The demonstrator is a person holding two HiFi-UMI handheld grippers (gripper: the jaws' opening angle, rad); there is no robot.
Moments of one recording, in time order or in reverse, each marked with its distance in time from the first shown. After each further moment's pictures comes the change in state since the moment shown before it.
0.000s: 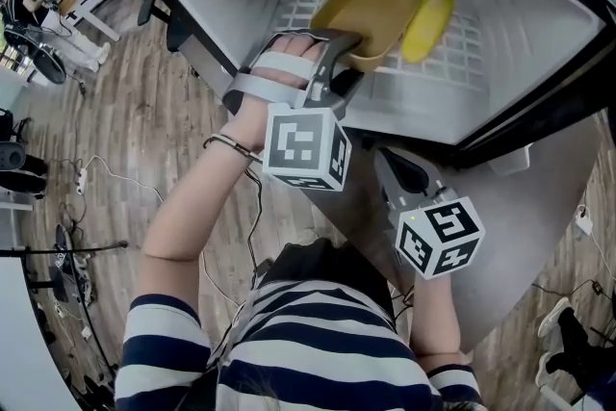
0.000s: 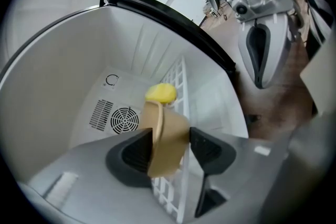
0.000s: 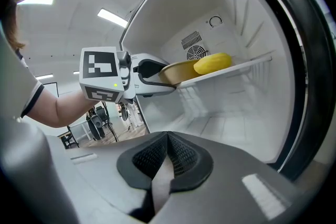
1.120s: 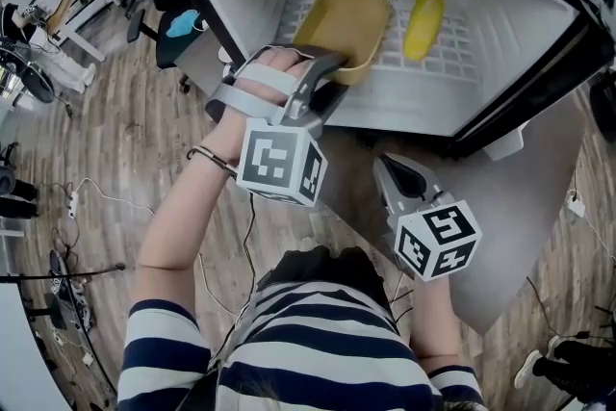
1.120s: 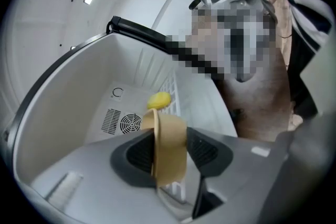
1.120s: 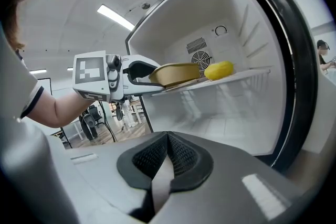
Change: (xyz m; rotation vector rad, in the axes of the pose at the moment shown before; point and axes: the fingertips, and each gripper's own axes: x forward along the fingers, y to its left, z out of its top) left arm -0.063 -0.003 -0.015 0.093 -0.125 -0.010; right arm -0.011 0.042 0.000 -0.011 -0.011 -0.086
